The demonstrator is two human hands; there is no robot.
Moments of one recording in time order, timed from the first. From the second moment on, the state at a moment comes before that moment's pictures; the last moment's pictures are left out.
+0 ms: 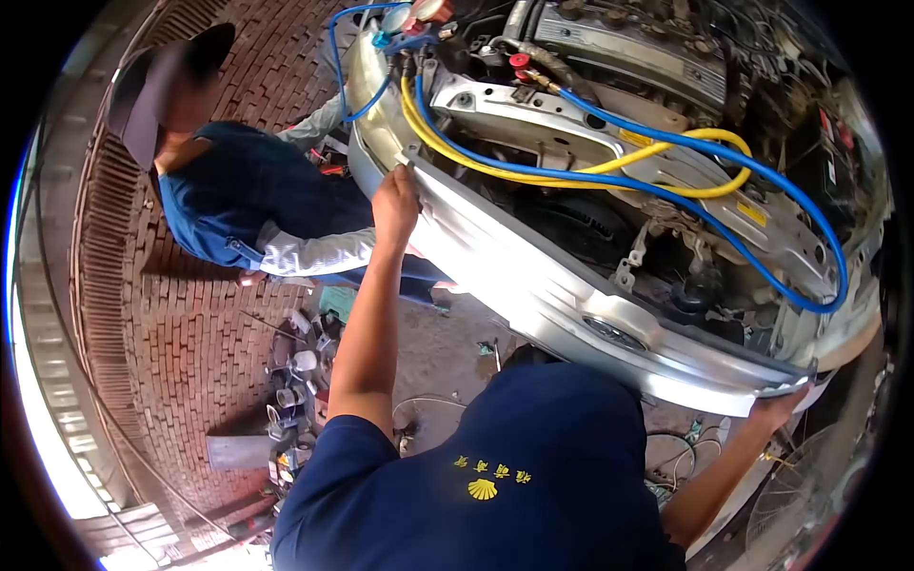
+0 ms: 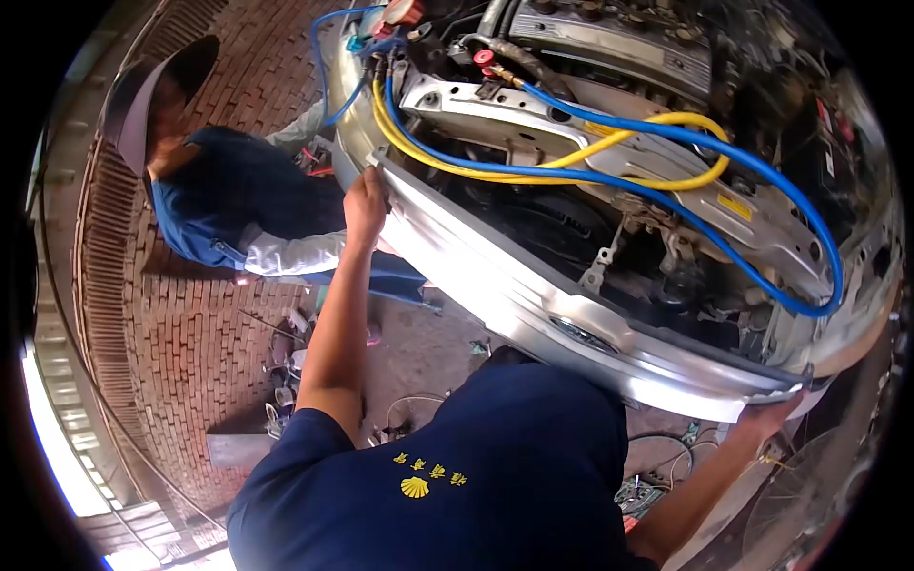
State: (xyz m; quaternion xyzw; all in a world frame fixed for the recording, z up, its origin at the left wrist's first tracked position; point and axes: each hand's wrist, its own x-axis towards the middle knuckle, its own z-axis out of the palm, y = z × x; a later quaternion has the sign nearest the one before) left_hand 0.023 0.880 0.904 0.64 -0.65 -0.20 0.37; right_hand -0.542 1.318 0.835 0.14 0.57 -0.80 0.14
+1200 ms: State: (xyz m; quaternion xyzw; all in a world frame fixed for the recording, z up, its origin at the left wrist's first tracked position) left_hand 0.050 1.110 0.740 0.63 -0.28 -0.71 0.11; right_hand -0.591 1.354 0.814 0.00 0.92 -0.39 0.07
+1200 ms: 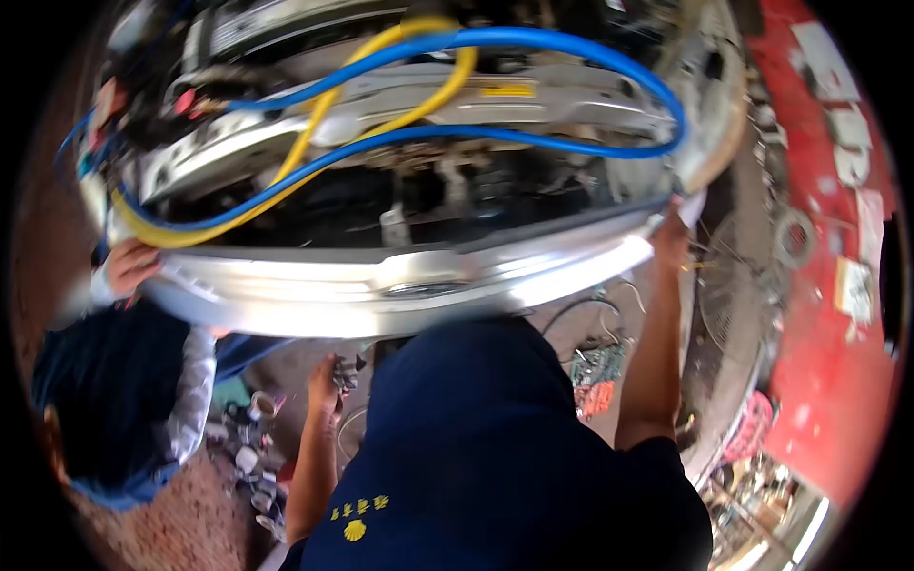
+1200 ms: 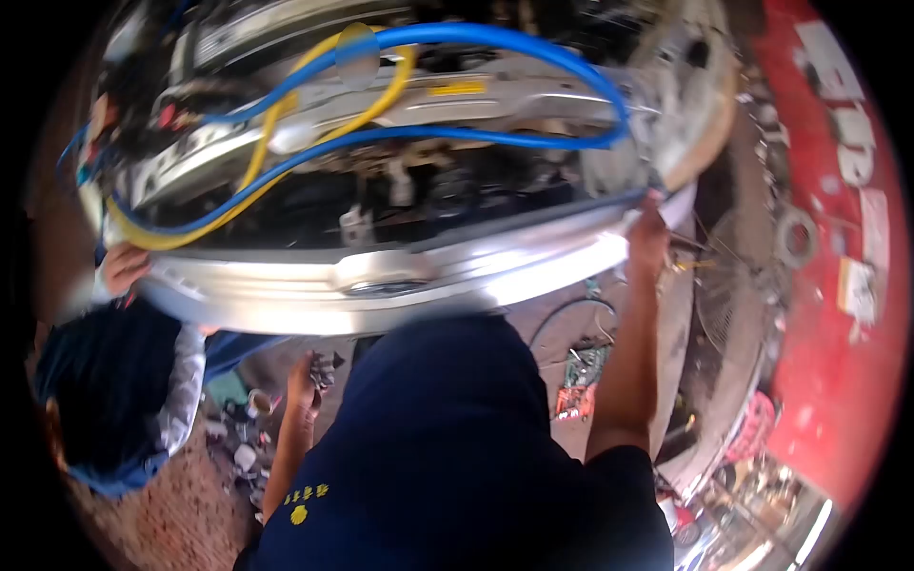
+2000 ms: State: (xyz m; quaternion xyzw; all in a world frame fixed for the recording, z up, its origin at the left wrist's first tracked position) left_hand -0.045 1.090 0.563 0.54 -0.02 -0.81 0.21; right_hand -0.592 1.333 0.914 -0.18 0.98 -0.10 0.07
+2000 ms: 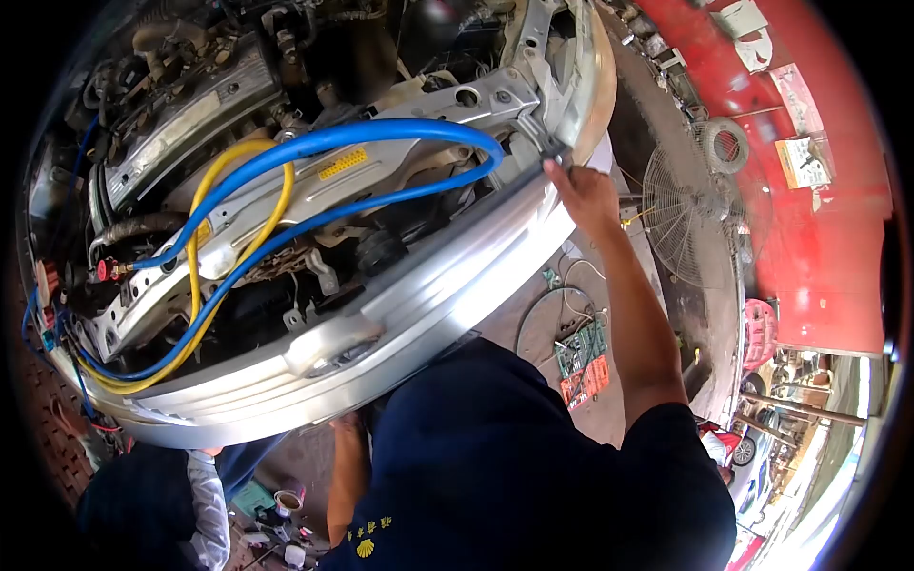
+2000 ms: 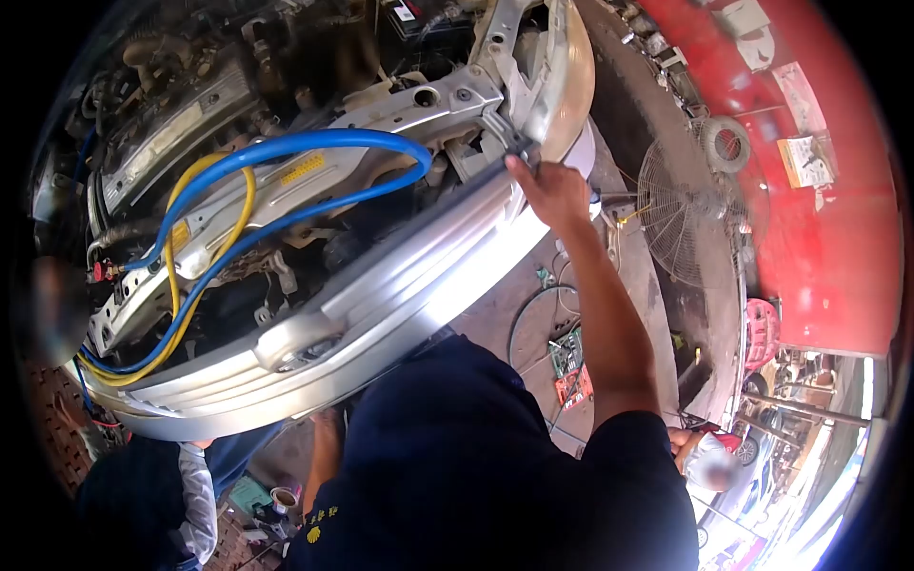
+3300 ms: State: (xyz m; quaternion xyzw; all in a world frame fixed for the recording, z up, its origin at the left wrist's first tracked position) left_hand -0.184 1.204 0.605 0.67 -0.49 -0.56 0.10; right_hand -0.773 1.470 0.649 0.27 0.40 -0.82 0.31
